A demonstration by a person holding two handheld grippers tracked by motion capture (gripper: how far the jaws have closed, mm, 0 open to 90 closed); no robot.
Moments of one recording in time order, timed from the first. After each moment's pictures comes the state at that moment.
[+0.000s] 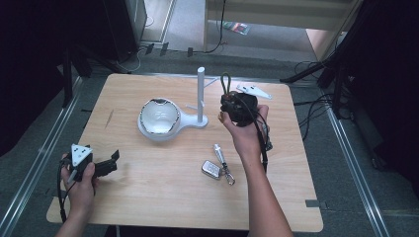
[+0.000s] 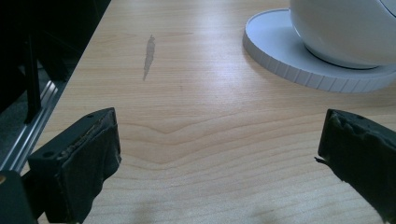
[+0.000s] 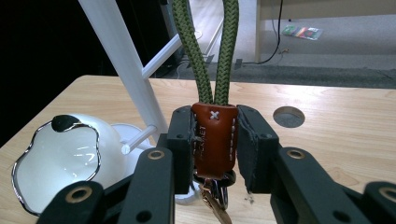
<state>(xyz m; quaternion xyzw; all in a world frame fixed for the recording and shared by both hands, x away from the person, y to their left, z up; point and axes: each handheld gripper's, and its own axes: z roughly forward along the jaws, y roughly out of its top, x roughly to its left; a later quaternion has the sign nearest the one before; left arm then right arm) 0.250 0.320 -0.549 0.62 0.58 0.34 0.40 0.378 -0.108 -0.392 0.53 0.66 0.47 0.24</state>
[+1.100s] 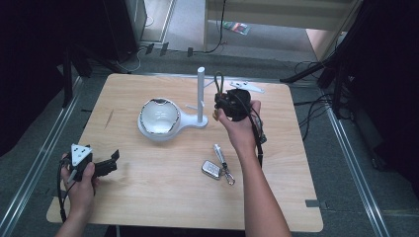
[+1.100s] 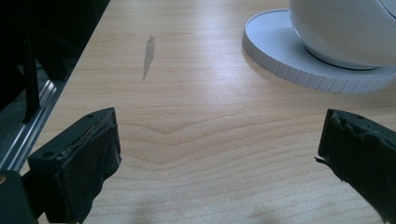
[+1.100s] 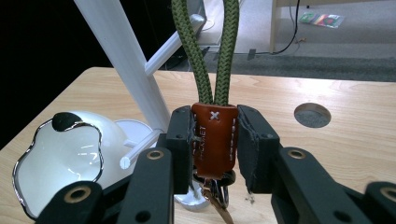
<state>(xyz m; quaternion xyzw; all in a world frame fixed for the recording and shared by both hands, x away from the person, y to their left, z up) 0.250 0.320 -0.550 0.62 0.58 0.34 0.40 0.403 -0.097 -0.404 0.53 0.67 0.47 0.21</state>
